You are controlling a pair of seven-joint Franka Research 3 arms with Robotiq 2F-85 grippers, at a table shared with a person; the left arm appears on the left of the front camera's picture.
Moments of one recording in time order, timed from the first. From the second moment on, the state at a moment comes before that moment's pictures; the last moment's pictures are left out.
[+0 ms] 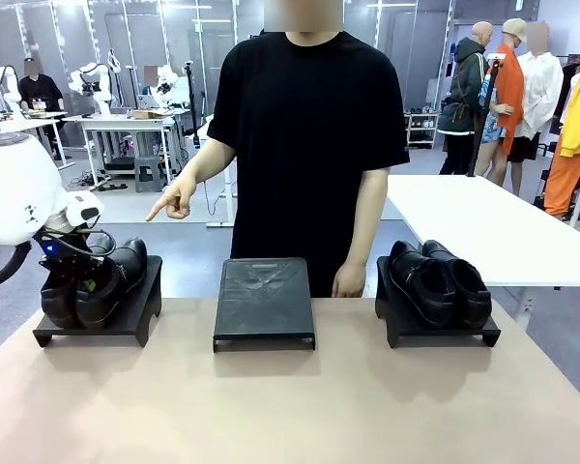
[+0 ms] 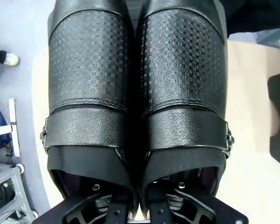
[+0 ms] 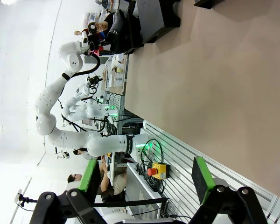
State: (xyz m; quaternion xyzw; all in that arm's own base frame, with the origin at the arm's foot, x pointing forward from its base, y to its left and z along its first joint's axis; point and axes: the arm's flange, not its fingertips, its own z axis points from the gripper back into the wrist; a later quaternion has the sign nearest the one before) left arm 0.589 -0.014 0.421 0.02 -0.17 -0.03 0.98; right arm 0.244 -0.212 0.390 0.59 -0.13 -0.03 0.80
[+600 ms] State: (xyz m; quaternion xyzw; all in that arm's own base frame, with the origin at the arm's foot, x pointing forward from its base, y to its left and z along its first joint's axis) left arm 0.602 -0.014 0.416 0.01 -0.19 -0.02 0.98; right arm 0.244 -0.212 0.390 0.59 -0.13 -0.03 0.80
